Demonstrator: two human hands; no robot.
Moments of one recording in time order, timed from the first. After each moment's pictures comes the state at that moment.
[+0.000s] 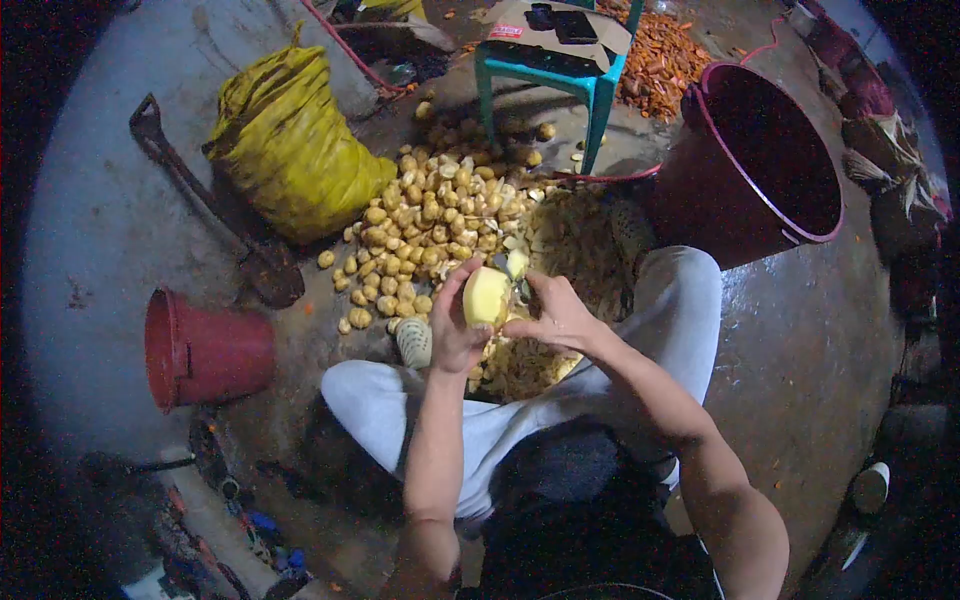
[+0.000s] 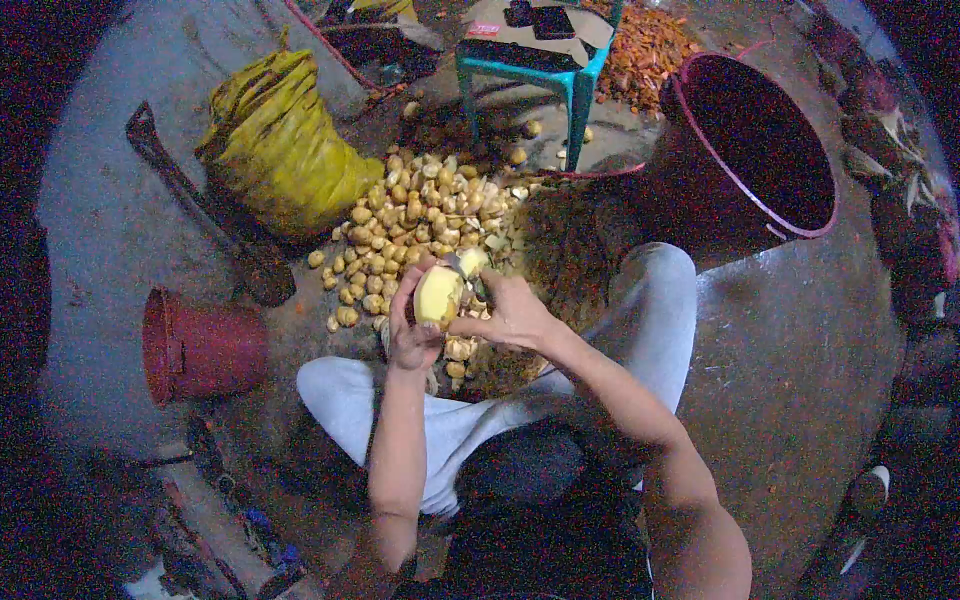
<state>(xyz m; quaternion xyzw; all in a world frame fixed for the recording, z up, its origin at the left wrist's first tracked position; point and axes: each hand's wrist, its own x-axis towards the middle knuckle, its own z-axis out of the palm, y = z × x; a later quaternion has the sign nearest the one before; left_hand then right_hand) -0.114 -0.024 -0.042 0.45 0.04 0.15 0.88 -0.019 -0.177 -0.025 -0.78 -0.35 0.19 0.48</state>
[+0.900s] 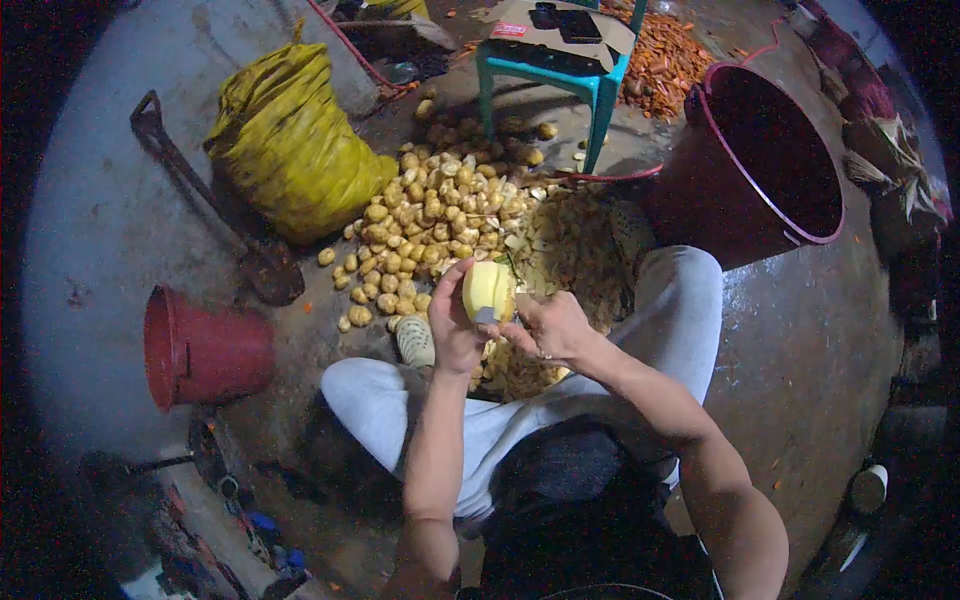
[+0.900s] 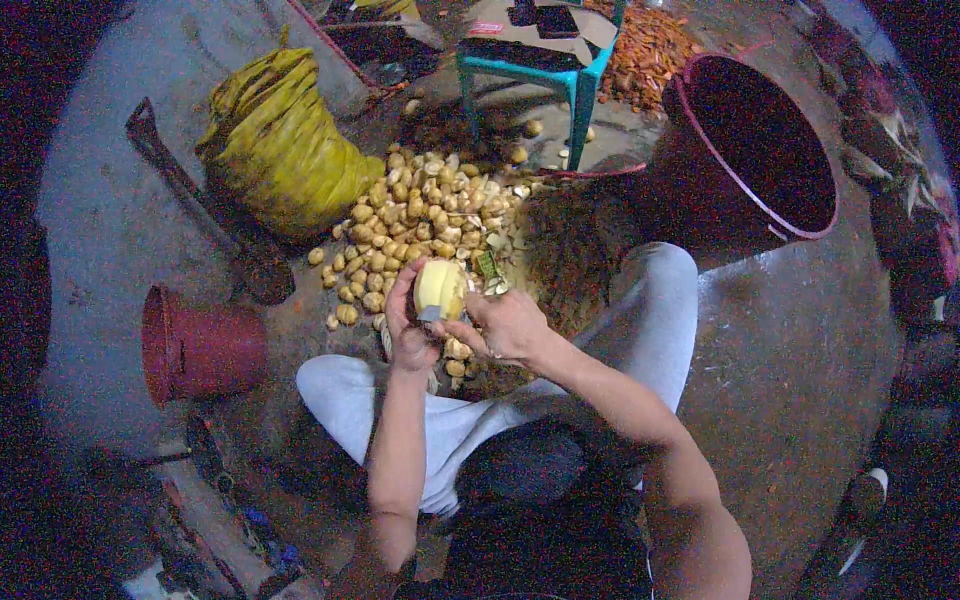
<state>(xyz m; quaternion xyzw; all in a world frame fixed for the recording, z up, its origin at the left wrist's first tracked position) -0.115 -0.032 -0.032 0.48 0.07 0.20 0.85 -0.039 -0.180 -0.030 -0.81 -0.47 0.09 0.34</state>
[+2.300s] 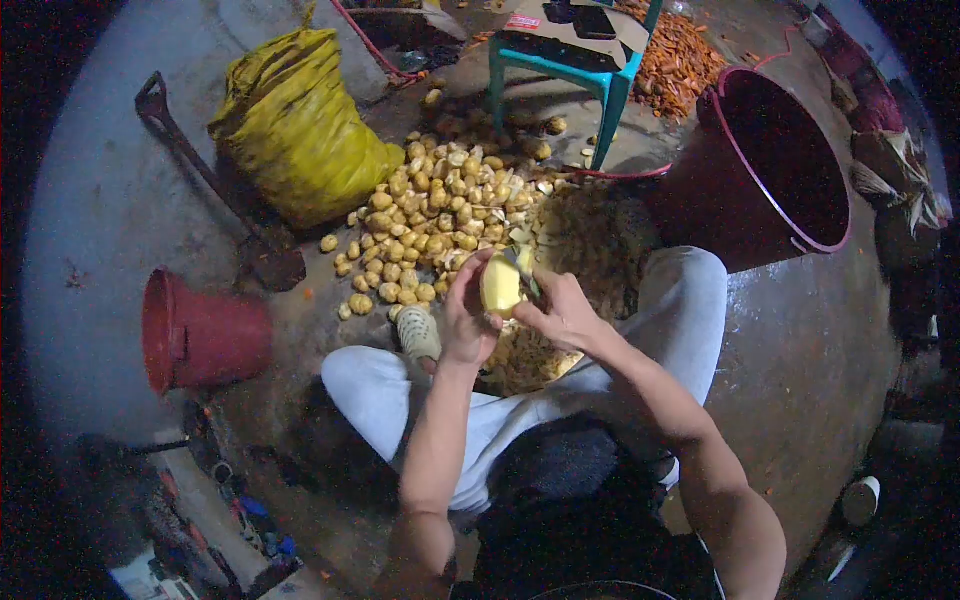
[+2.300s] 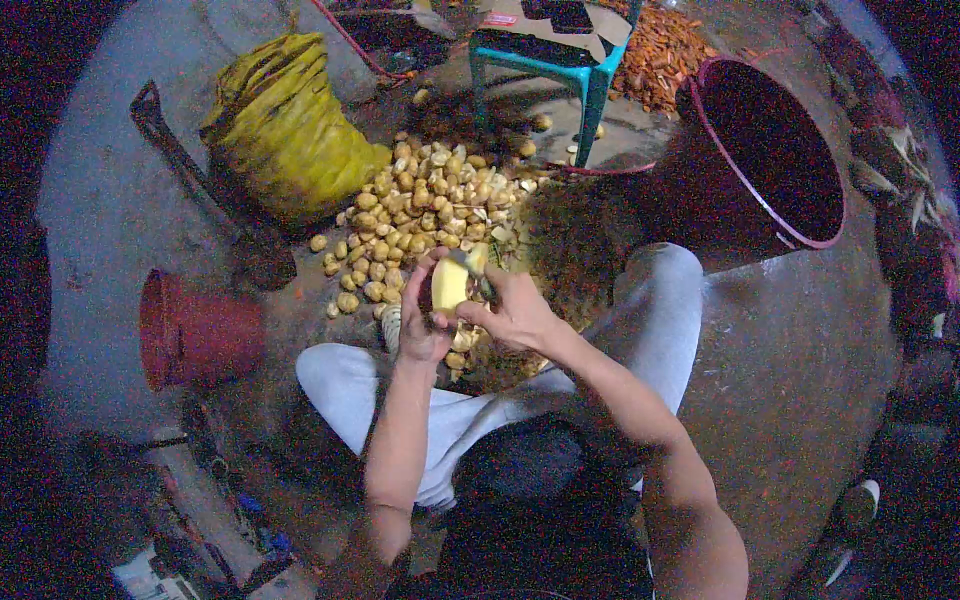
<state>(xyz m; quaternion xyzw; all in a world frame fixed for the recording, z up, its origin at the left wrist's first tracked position) -0.114 -0.036 -0.036 0.39 0.11 0.15 0.90 -0.026 -0.175 -0.034 -0.76 -0.35 0.20 0.51</state>
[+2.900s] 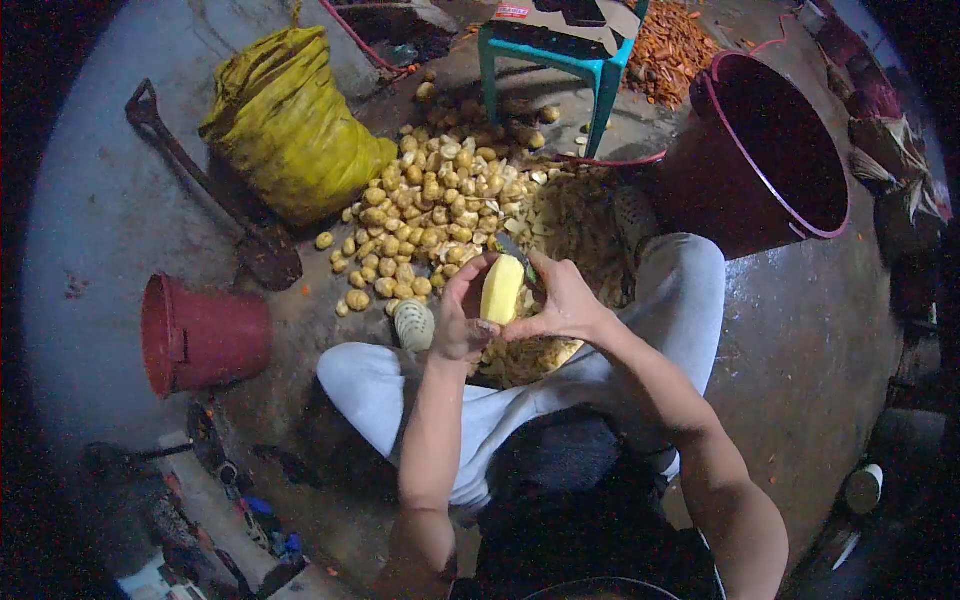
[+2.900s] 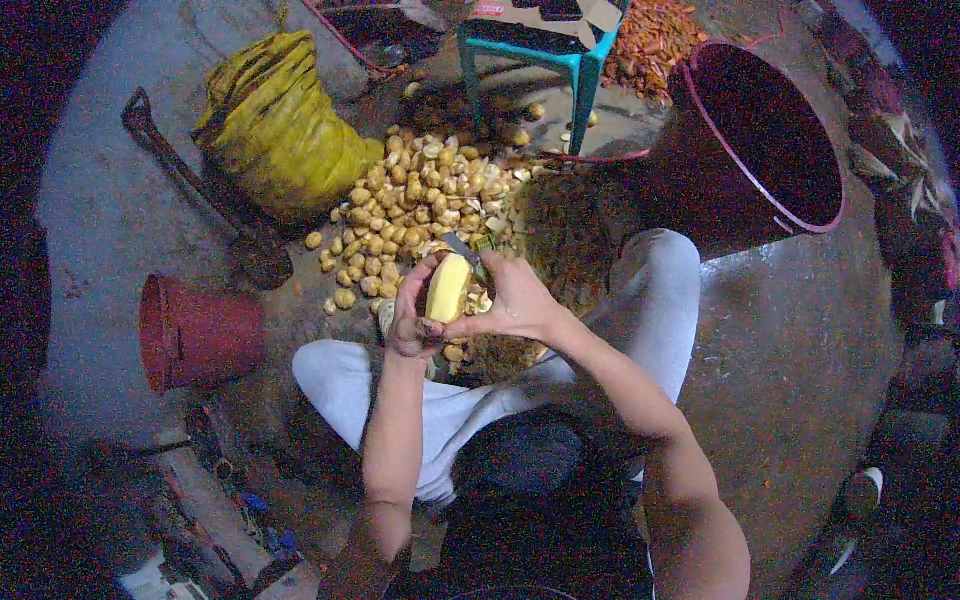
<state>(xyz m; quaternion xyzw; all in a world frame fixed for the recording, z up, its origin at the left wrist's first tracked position) -0.118 -0.031 -0.036 0.43 0.03 0.06 0.90 -0.018 -0.183 -0.028 -0.78 -0.39 0.18 0.46</state>
